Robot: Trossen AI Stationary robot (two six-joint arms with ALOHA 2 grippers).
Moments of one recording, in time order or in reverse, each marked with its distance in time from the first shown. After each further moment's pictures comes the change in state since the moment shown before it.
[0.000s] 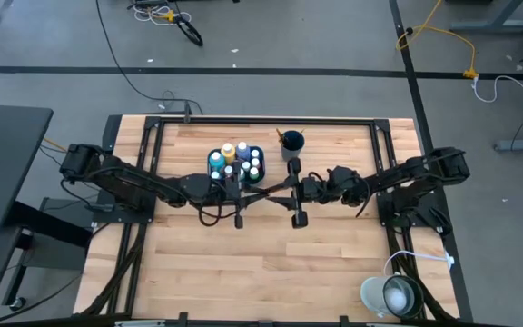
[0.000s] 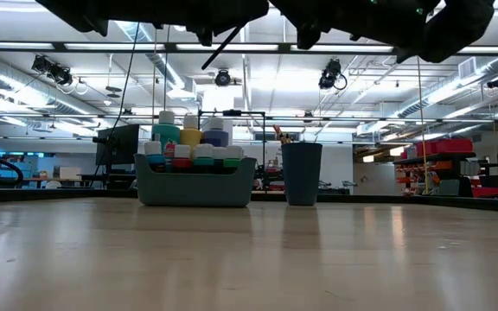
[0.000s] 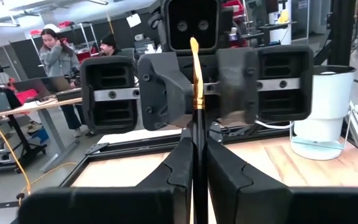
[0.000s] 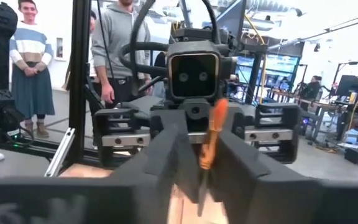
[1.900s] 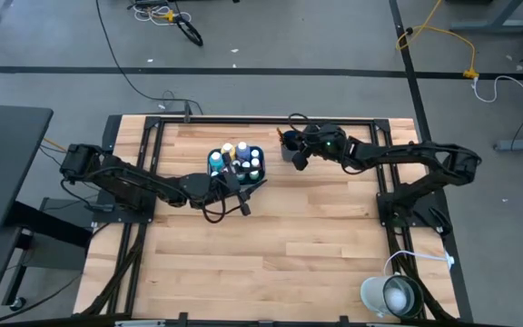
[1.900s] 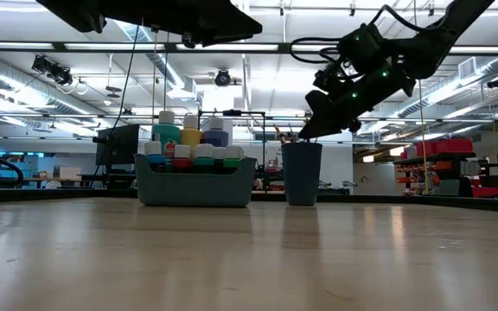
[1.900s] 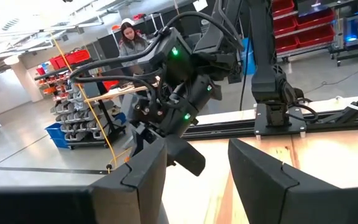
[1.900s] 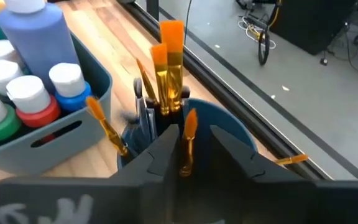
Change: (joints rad) left arm 0.004 0.000 0.001 0.000 -0.308 0.102; right arm -0.515 -0.095 0.000 -0.778 0.256 0.132
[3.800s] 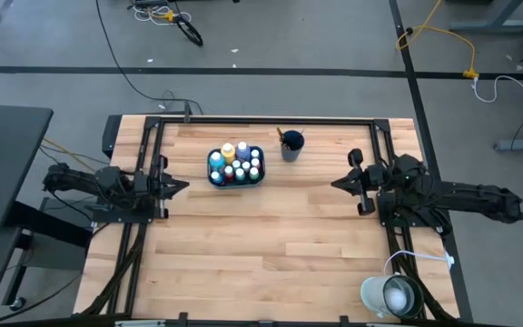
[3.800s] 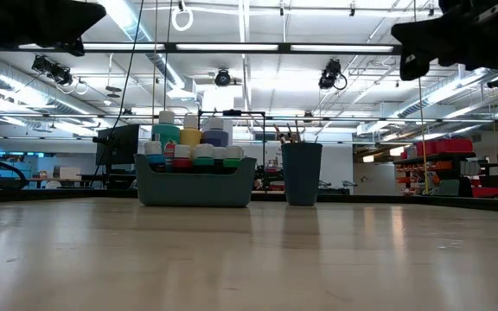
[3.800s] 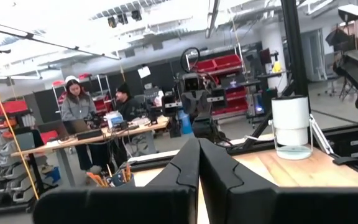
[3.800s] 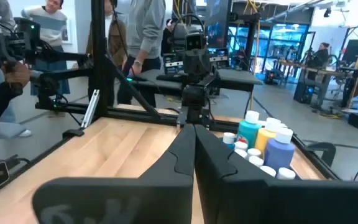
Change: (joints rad) left arm -0.101 -1.415 -0.599 -0.602 0.248 -0.011; right arm 0.190 -1.037 -0.504 0.039 -0.575 -0.035
